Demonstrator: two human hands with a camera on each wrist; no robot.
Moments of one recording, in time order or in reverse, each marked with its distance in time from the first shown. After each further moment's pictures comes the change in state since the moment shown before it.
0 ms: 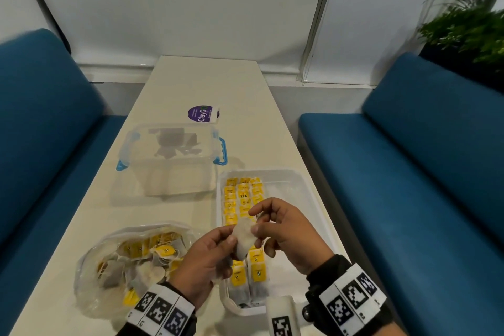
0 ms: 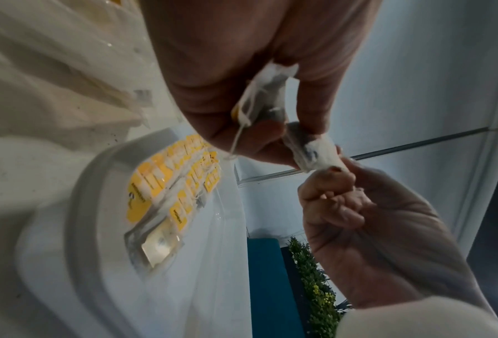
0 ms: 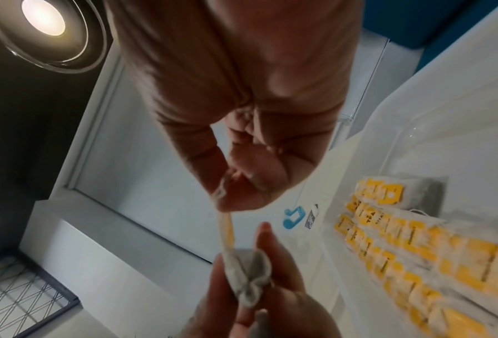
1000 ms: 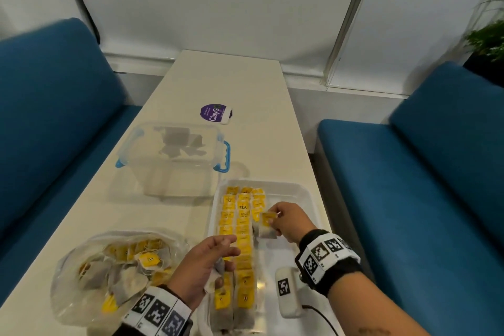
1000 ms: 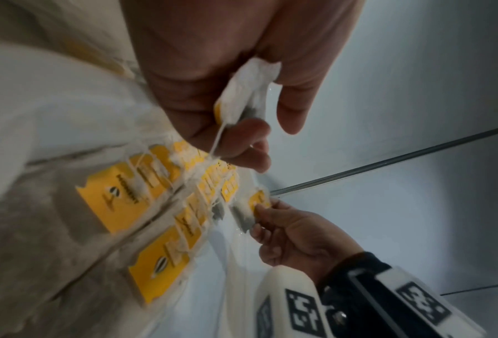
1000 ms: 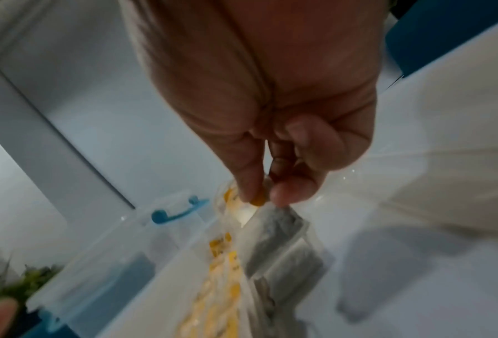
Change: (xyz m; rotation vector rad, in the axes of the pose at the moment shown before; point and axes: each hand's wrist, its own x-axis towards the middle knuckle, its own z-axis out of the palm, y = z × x) left_hand 0.037 -0.010 0.009 -0.015 0.223 -0.154; right_hand 0.108 0.038 -0.071 -0.668 0.085 0.204
